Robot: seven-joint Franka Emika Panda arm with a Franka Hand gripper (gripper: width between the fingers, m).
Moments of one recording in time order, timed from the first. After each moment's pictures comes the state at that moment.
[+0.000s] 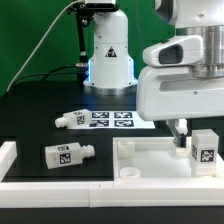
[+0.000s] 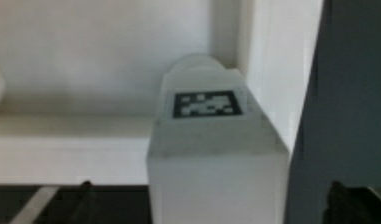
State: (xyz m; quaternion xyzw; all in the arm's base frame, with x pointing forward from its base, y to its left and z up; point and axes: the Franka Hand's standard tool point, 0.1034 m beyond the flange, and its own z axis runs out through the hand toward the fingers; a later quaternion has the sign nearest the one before) arm 0.651 0.109 0.080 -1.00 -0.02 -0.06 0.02
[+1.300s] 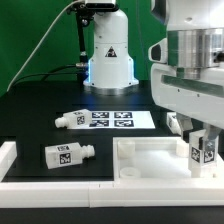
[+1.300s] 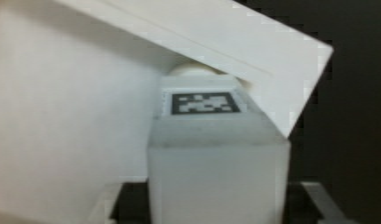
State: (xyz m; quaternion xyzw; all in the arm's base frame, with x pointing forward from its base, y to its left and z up) arm 0.642 0.097 0.077 -0.79 0.61 -0.02 0.06
